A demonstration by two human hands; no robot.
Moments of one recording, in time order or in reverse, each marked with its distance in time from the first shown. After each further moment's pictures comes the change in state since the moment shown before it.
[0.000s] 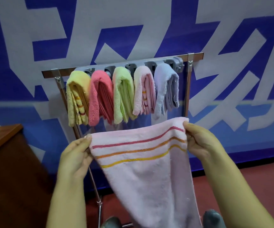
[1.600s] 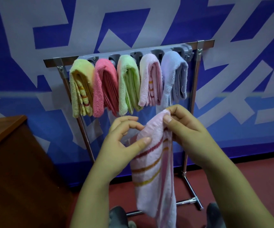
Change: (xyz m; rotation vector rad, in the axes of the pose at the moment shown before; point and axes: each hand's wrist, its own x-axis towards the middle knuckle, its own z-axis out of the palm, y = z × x) left_hand -0.069 0.004 0.059 0.760 -0.510 0.511; right_hand -0.055 0.018 0.051 -0.474 -0.481 -0.410
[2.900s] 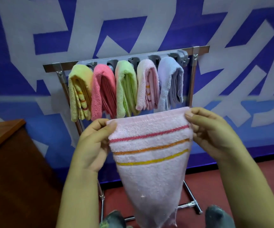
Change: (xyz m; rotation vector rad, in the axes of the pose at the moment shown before) left_hand 0.016 -0.002 -0.025 -0.761 0.219 -0.320; right_hand -0.004 -0.020 -0.041 0.262 0.231 0.150
